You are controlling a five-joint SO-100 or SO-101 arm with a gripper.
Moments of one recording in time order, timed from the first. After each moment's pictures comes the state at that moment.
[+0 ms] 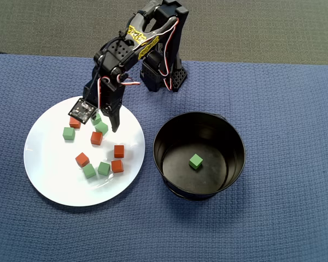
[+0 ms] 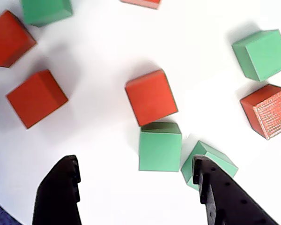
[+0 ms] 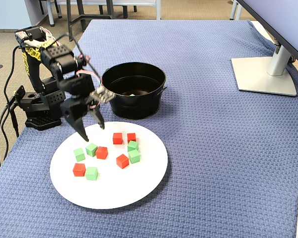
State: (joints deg) arm 43.9 107.1 120.9 54.8 -108.4
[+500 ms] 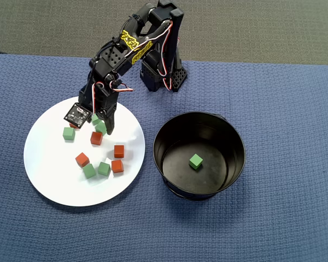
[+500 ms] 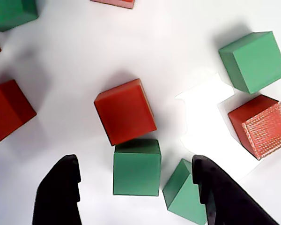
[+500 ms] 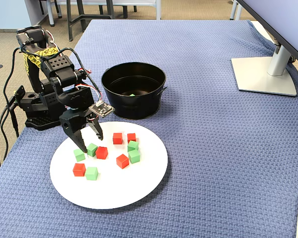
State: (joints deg) arm 46.4 101.5 123.1 46.7 -111.2
